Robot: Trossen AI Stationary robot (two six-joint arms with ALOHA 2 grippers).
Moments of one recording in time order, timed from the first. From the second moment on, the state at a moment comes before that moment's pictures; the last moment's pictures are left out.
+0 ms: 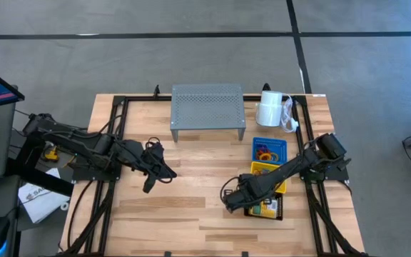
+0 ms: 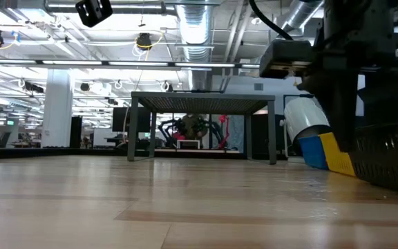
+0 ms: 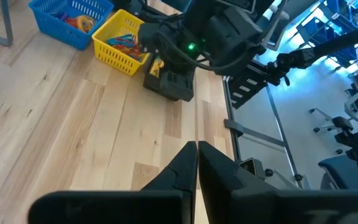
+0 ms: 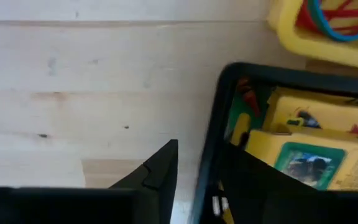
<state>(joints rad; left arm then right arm) -0.29 1.00 0.85 -0.29 -0.05 -0.55 0.46 1.89 1.29 -0.90 0.00 2.02</state>
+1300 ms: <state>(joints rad) -0.26 0.99 0.85 -0.29 -0.06 -0.50 0.50 1.89 1.29 -0.58 -0.06 1.62</state>
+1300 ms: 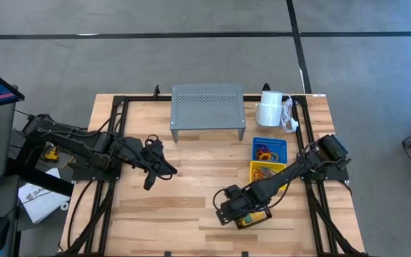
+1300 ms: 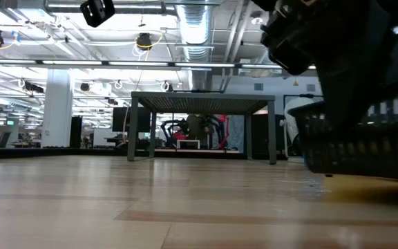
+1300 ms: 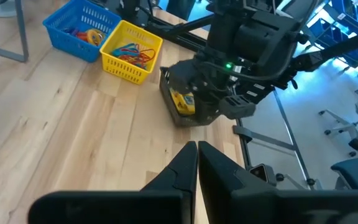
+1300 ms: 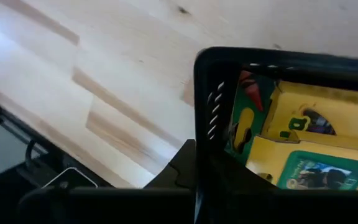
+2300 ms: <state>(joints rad) -0.14 0.99 0.85 -0.28 -0.06 -0.51 0.45 1.89 1.29 -0.49 -0.27 0.99</state>
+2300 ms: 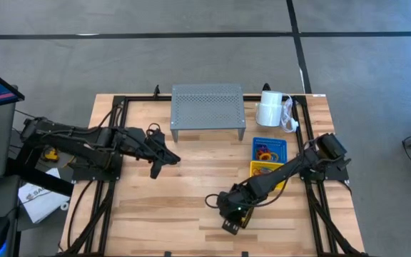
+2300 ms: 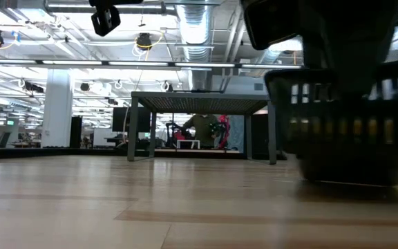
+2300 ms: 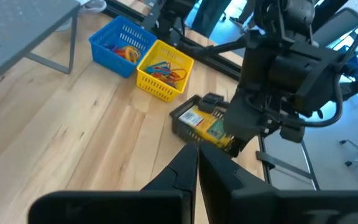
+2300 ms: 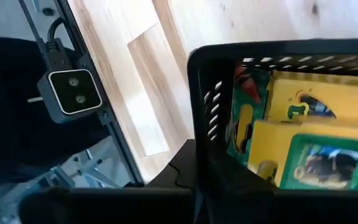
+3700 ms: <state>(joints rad) -0.12 1.00 0.85 -0.20 -0.10 -0.54 0.29 1.89 1.29 -0.57 -0.37 0.40</state>
